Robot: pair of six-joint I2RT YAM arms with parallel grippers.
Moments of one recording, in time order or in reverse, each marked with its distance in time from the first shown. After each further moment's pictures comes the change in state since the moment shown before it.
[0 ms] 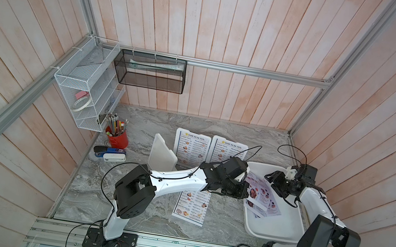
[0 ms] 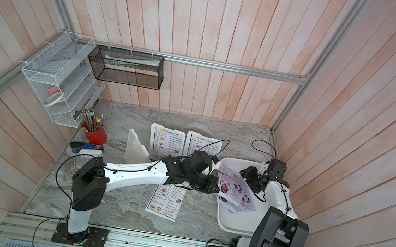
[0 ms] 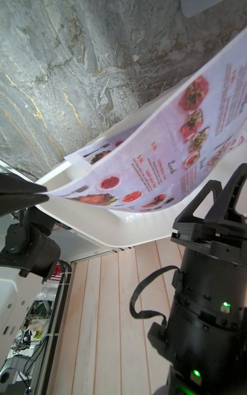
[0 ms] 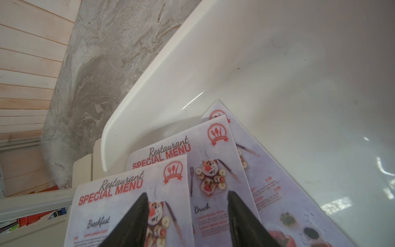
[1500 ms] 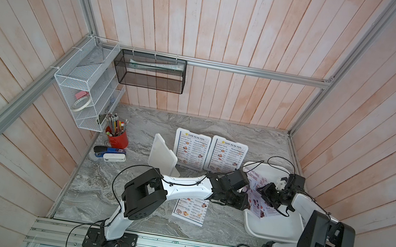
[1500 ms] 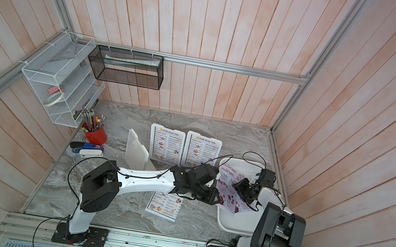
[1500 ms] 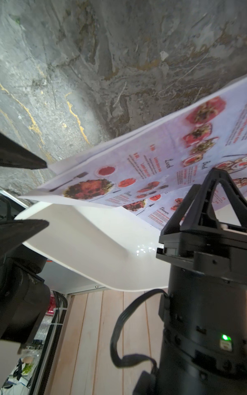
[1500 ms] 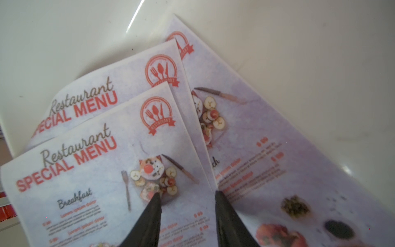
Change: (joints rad) left arm -0.062 0.092 -0.025 0.004 -0.084 -0.003; right arm 0.031 0.028 -0.190 0.087 0.021 0.023
